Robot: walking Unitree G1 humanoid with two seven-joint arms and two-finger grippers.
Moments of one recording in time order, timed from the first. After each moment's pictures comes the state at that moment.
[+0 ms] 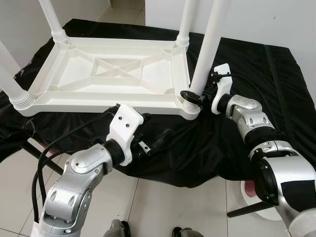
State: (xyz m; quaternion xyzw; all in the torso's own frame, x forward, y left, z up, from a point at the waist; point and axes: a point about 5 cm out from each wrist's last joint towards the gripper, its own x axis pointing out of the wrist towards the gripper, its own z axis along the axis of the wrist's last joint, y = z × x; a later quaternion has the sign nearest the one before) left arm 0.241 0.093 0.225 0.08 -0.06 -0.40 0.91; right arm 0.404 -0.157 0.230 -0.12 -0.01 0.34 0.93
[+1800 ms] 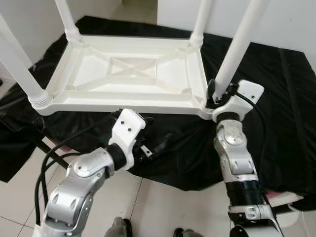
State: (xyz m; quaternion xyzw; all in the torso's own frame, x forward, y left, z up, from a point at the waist) left arm 0.238 0.093 0.215 0.08 -0.04 -0.41 0.91; right arm 0.324 -0.155 0.232 -0.03 -0.22 -0.08 0.97
